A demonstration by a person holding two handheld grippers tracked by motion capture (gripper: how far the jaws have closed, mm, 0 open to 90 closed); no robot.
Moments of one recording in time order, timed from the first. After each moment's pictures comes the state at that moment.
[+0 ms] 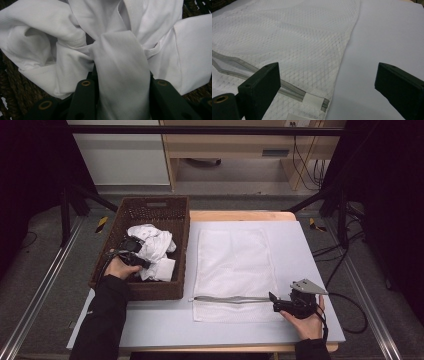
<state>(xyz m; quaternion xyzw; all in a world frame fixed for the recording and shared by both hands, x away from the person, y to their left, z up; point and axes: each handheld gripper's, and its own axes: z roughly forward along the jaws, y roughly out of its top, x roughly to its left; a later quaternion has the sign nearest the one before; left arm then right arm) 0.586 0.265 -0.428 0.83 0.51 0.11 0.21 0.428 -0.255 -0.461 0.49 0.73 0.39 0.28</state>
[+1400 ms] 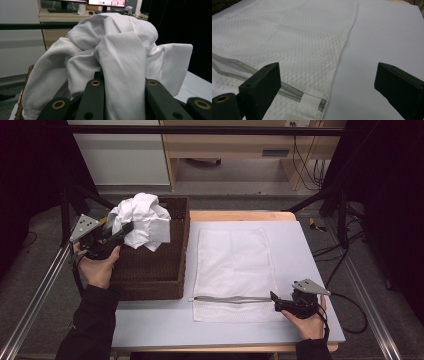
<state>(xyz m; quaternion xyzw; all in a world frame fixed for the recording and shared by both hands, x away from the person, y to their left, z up) 0.494 0.279 -0.303 0.64 0.42 0.32 0.56 0.427 -0.258 -0.459 0.49 0.72 0.39 0.28</state>
